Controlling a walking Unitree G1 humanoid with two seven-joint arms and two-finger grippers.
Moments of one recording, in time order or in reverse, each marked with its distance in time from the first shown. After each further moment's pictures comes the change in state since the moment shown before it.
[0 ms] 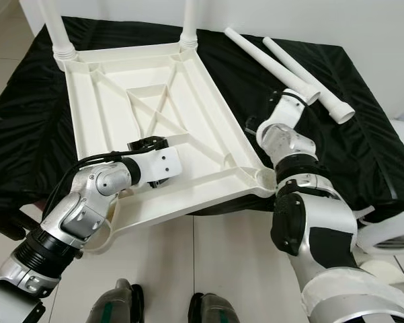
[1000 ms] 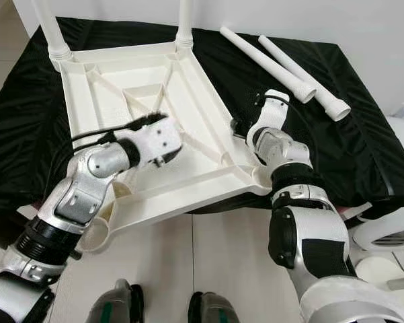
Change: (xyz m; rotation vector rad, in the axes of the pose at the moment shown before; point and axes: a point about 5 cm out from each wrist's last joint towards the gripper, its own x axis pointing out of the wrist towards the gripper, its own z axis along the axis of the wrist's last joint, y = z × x) left arm -0.011 0.035 0.032 -0.155 -0.192 0.097; right arm -0.007 0.025 -0.020 -0.174 0.039 0.304
